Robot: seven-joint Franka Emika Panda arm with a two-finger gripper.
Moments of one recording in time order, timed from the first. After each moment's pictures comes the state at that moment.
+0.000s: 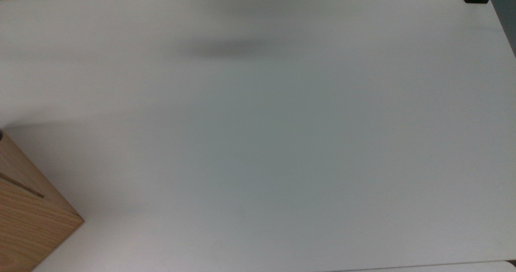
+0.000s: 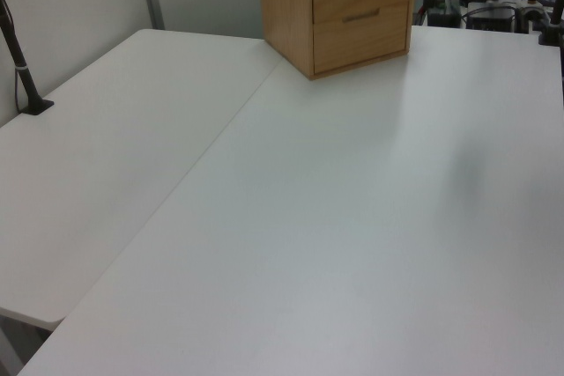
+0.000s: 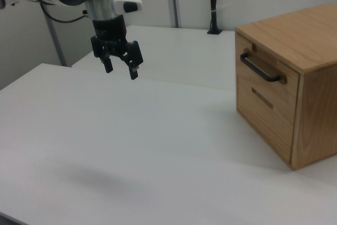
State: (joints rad) arm -0.01 -0.01 -0.12 -1.60 -0.02 1.61 -0.05
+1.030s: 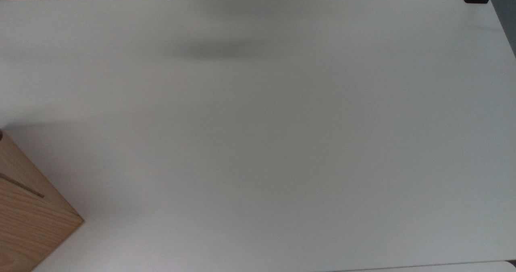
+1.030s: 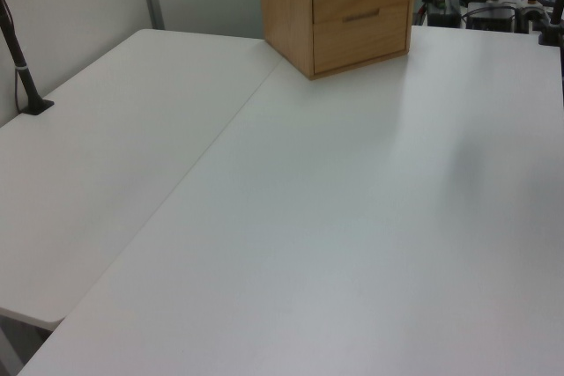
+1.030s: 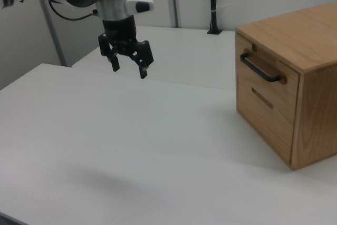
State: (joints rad) arm -0.05 0.01 -0.15 -1.58 0.05 1.63 -0.19
